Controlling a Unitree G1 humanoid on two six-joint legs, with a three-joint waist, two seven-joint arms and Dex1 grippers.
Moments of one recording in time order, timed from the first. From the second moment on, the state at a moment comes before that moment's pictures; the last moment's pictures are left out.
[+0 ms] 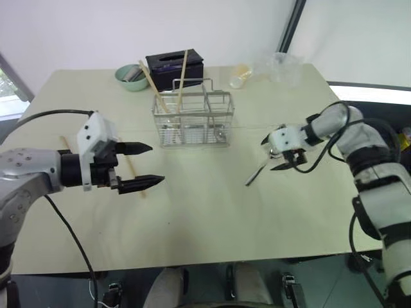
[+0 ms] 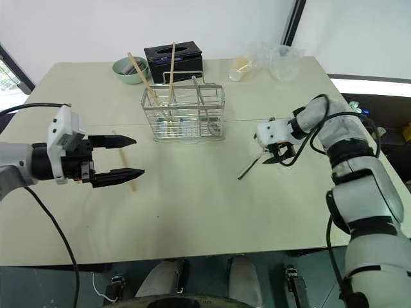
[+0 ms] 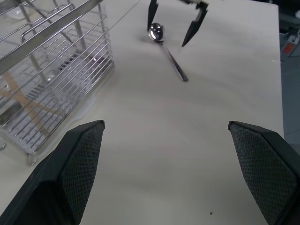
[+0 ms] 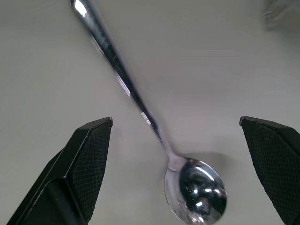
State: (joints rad) left arm -0.30 0.98 0.26 -0.51 -0.79 0.89 -0.97; right arm -1.12 -0.71 0.49 1.09 -0.33 -0.61 1.33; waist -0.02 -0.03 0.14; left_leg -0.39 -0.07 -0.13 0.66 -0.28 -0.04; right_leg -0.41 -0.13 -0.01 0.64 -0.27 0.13
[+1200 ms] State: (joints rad) left arm -0.43 0.96 0.24 -0.48 -0.88 0.94 -0.78; right arm -1.20 -0.55 0.50 1.30 -0.49 -0.76 1.23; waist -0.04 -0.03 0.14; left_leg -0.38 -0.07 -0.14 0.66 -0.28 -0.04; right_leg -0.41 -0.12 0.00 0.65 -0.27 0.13
